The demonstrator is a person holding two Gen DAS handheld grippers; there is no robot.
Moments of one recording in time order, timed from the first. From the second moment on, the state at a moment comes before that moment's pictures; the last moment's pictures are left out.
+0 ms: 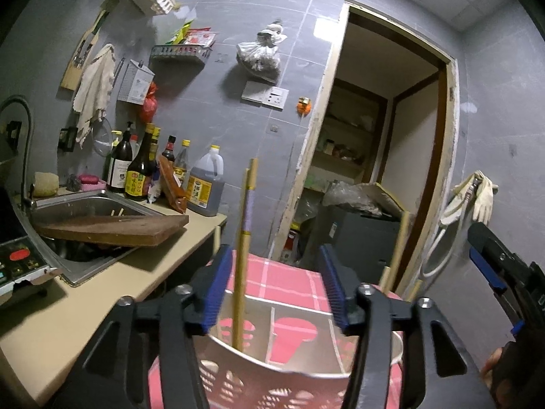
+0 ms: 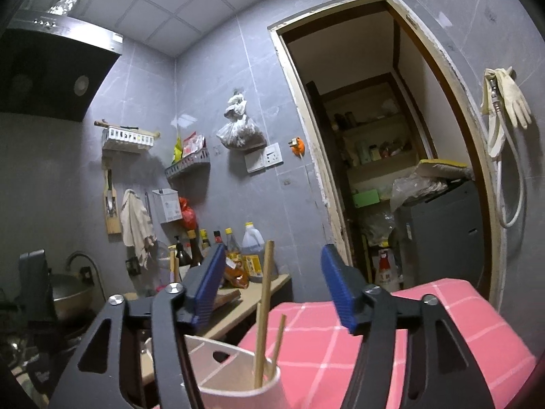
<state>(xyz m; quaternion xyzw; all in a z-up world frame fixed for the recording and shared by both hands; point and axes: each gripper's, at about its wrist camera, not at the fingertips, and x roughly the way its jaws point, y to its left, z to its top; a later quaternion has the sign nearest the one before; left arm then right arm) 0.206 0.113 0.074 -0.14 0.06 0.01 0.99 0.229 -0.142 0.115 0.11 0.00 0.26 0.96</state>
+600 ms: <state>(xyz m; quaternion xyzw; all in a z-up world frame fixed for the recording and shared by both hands) 0.171 0.033 0.071 -0.09 0.11 -0.08 0.99 0.180 -0.239 0.106 0.05 0.09 0.17 0.98</state>
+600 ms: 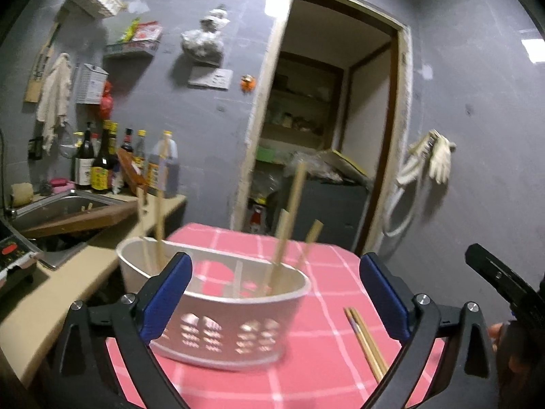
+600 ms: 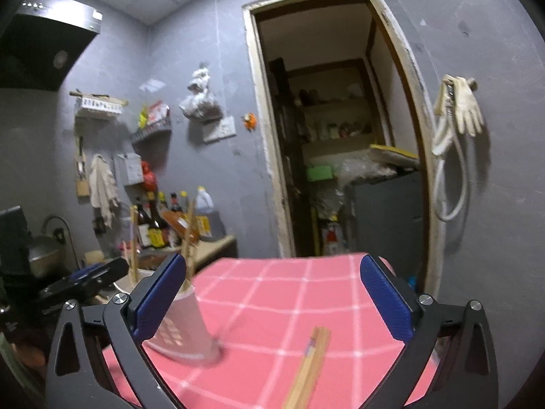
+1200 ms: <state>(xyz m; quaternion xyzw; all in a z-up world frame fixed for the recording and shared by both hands) 0.187 -0.034 0.015 -0.03 0.22 -0.08 0.97 0.205 -0.268 0.047 0.01 0.25 0.11 0.96</state>
